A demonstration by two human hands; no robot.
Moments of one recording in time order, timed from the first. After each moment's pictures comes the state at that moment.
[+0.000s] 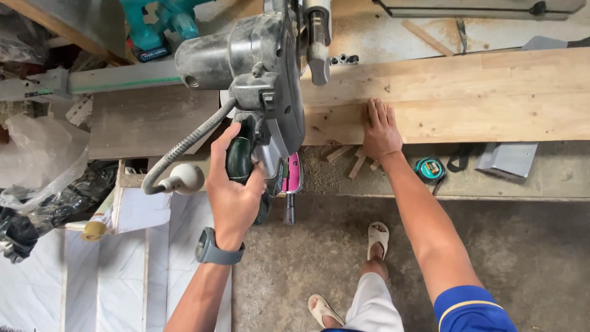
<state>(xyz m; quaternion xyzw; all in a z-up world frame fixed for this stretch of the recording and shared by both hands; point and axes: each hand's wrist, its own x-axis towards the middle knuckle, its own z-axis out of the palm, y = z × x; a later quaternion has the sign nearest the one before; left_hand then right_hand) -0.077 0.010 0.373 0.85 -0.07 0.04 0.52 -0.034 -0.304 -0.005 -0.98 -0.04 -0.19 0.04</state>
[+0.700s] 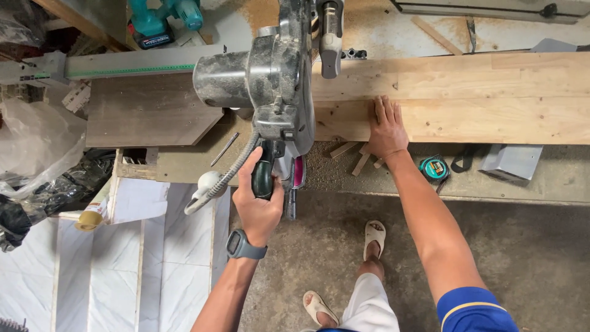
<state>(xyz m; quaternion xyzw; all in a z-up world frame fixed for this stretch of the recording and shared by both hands) -0.107 0.031 0.278 0.84 -0.11 0.15 0.51 -0.035 -0.302 0.007 -0.98 -0.04 -0.18 0.05</state>
